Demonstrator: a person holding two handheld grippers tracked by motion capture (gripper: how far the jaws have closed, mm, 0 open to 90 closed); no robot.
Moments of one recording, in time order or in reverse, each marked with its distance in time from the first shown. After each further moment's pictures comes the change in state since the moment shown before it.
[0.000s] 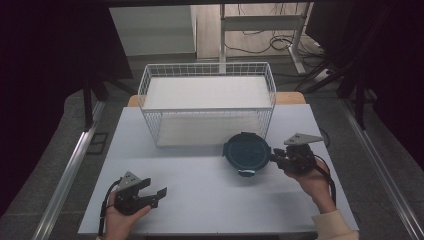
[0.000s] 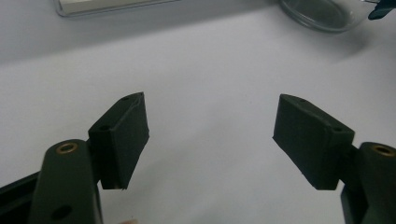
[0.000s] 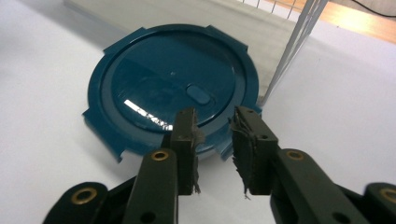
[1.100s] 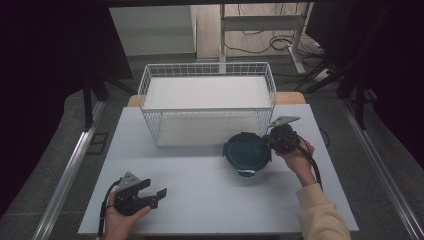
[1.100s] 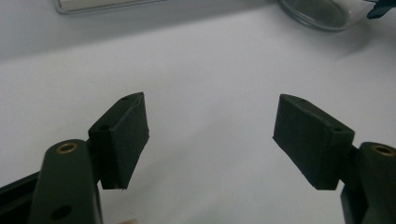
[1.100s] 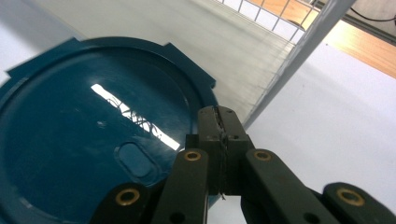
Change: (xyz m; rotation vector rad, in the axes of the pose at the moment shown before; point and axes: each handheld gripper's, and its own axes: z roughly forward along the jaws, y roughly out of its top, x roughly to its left) left arm 0.000 0.000 -0.001 0.004 -0.002 -0.007; right arm -0.024 0.035 0.062 0.088 -0.071 -0.090
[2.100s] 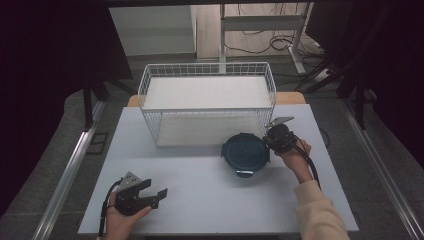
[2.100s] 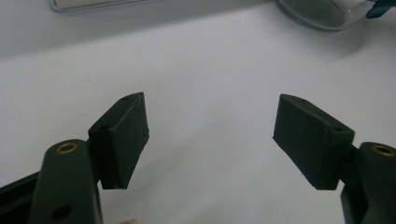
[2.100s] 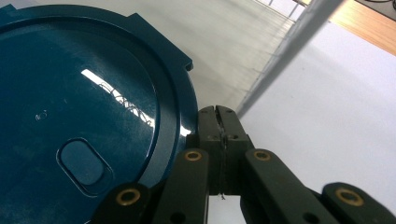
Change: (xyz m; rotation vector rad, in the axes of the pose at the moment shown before) left arm -0.001 0.000 0.002 0.008 -0.005 0.005; right arm -0.002 -0.003 0.021 0.058 -0.024 -0.005
